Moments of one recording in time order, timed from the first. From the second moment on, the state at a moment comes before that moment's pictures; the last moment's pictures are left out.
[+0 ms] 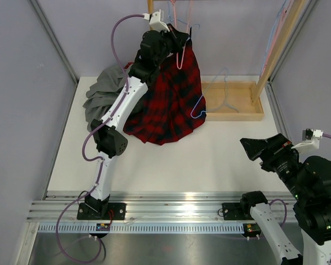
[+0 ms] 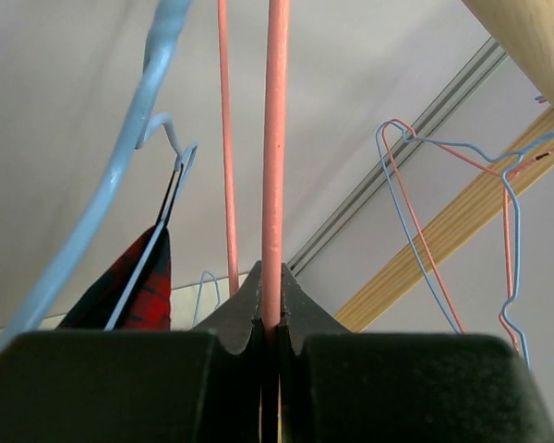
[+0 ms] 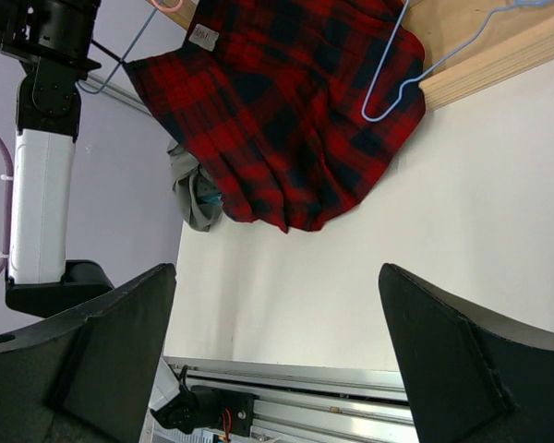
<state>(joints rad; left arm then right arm) -0.52 2.27 2.55 -0.11 0.05 -0.58 0.19 0.46 1.27 -1.01 -0.09 0.79</state>
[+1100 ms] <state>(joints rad) -0.54 2.03 2.25 -0.37 0.24 -0.57 0.19 0.44 1.39 -1.06 -0.12 0.80</state>
